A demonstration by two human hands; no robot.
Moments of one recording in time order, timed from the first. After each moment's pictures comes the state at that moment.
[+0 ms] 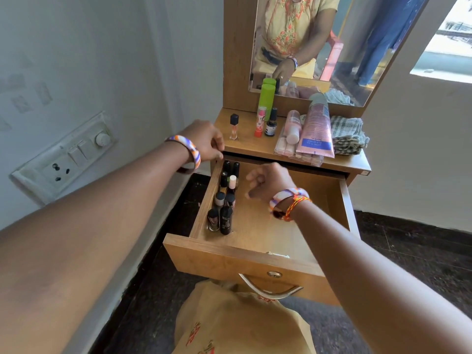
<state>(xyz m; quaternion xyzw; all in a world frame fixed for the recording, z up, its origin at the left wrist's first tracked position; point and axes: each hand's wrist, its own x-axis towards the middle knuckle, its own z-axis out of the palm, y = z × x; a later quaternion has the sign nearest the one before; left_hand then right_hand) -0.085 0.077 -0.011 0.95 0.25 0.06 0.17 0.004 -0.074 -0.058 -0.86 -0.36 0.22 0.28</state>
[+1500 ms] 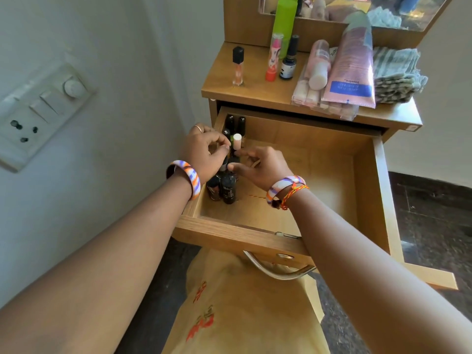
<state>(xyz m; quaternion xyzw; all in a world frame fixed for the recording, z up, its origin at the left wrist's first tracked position) -0.091 0.047 -0.131 0.85 0.35 0.23 0.31 0.006 -0.058 -0.138 -0.81 -0.43 0.22 0.34</state>
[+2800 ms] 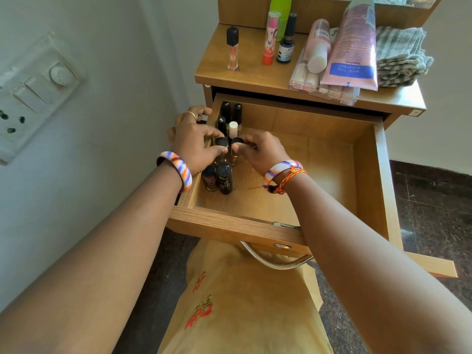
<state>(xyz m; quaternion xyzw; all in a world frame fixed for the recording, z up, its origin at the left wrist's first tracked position) -0.097 0.054 -0.134 0.90 0.34 0.17 0.22 0.009 -0.054 -0.136 -0.81 -0.39 0.26 0.36</state>
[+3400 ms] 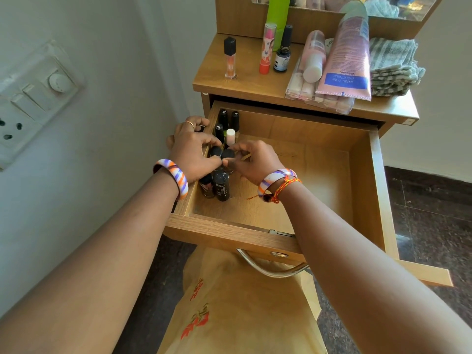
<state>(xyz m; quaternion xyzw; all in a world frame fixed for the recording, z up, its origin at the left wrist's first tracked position) -0.098 0.054 -0.134 0.90 0.34 0.14 0.23 0.004 -0.053 -0.135 -0.80 -0.42 0.26 0.34</state>
